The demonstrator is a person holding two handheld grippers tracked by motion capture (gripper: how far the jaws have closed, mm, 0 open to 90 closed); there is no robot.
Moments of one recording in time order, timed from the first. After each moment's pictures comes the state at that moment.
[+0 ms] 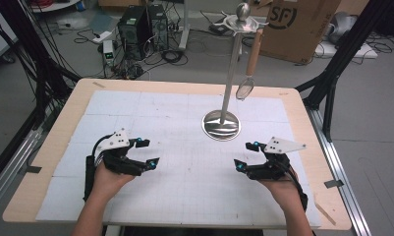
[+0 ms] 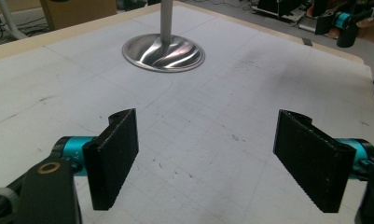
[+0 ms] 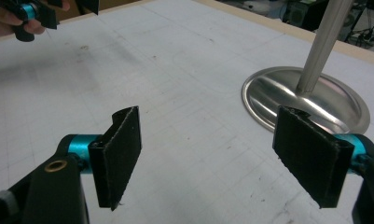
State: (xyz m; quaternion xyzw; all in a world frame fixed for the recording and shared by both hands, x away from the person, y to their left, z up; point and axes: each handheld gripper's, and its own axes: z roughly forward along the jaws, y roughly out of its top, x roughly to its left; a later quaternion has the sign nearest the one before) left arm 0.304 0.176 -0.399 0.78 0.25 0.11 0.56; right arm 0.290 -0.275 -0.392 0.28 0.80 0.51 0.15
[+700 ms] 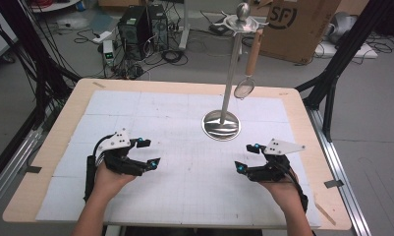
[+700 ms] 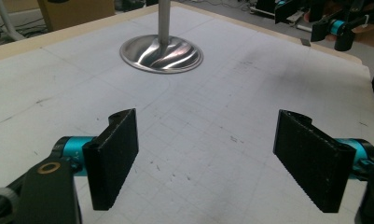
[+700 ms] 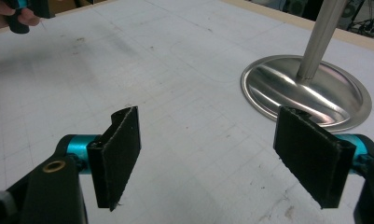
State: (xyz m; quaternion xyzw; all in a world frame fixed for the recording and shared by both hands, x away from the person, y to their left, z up) left arm 0.304 0.175 -0.399 0.78 0.25 0.11 0.56; right arm 0.289 -0.278 -0.397 0.29 0.80 0.51 0.15
